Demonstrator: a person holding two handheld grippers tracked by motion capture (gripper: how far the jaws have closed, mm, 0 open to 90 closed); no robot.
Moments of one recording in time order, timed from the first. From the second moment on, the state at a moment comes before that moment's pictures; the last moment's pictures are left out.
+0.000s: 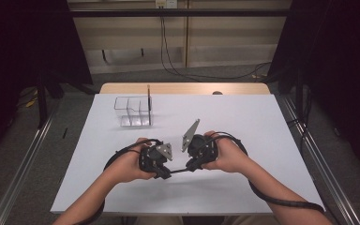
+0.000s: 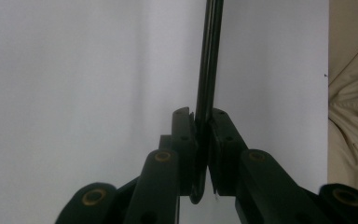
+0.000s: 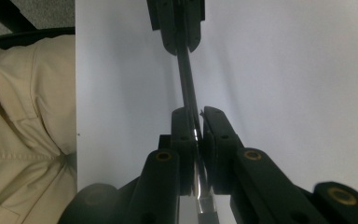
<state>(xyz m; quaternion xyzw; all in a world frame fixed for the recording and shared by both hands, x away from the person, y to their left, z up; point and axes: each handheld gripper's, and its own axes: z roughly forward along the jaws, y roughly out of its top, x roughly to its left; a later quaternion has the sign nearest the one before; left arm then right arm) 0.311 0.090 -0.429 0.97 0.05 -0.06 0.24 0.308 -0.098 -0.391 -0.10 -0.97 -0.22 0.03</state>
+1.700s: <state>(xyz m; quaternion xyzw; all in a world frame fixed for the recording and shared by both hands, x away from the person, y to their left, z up) 0.310 0.101 -0.428 0.96 0.08 -0.07 0.27 0.316 -0.154 -0.408 -0.24 -0.86 -0.45 -0.01</state>
